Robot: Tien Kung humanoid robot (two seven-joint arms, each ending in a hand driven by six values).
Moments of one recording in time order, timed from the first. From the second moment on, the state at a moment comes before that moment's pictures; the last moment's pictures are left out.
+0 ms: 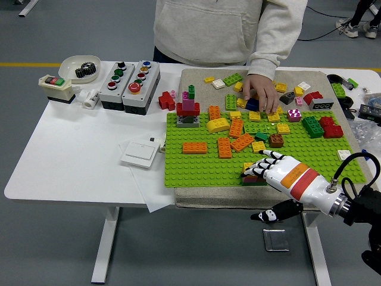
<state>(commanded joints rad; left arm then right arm) -0.16 0.13 -0.40 -0.29 0.77 0.20 0.29 0.31 -0.60 0.78 1.57 -2.20 -0.15 0.18</state>
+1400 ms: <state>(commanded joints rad) -0.16 0.13 -0.40 -0.29 0.75 0.20 0.28 0.31 -0.59 0.81 1.58 -2.18 -0.18 0.18</state>
